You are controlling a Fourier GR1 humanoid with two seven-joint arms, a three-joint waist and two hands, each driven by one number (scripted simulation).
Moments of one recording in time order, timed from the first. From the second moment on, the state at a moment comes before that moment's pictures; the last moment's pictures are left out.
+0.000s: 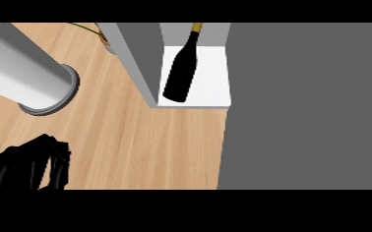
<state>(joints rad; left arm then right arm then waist) 0.25 0.46 -0.13 -1.93 0.49 -0.04 -0.28 0.38 -0.25 0.34 -2.42 -0.21 0.46 0.27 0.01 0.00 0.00</state>
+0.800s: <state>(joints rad) 0.29 0.49 -0.03 -1.90 0.55 -0.17 -0.29 -0.09 -0.09 0.48 -2.30 -0.25 0.31 0.55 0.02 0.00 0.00</state>
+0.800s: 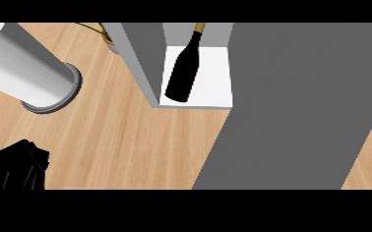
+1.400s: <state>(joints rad) 0.30 0.47 0.01 -1.90 0.54 -0.23 -0.28 -0.63 -0.01 0.57 -1.98 -0.39 -0.13 0.54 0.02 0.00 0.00</state>
